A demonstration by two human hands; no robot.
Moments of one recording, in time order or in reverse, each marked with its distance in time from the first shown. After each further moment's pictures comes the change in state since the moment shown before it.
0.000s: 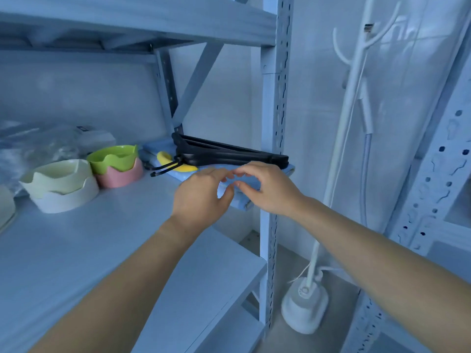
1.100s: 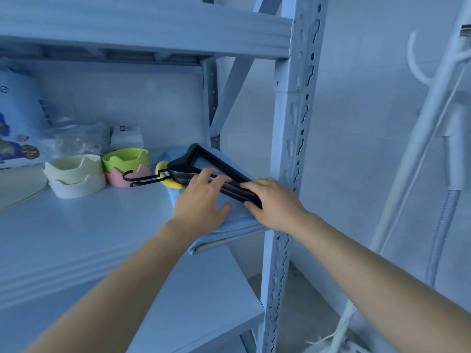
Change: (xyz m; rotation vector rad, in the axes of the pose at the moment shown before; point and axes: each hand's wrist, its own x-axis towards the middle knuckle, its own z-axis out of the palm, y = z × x) left_hand 0.087 0.039 0.088 0.321 -0.061 -0.323; right_hand 0.074 0.157 -0.022 -0.149 -0.226 -0.237
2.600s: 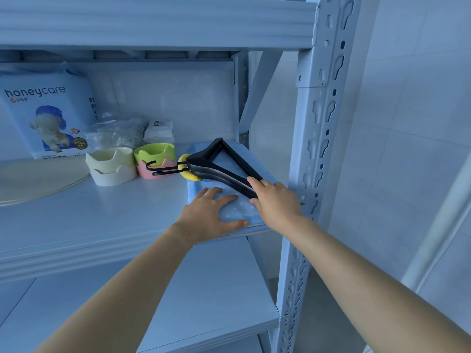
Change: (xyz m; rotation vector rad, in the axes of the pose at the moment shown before) left_hand -0.006 -0.020 0.029 0.049 -0.306 -0.250; right_hand 0.032 0.011 0.035 -0.207 0.005 -0.034
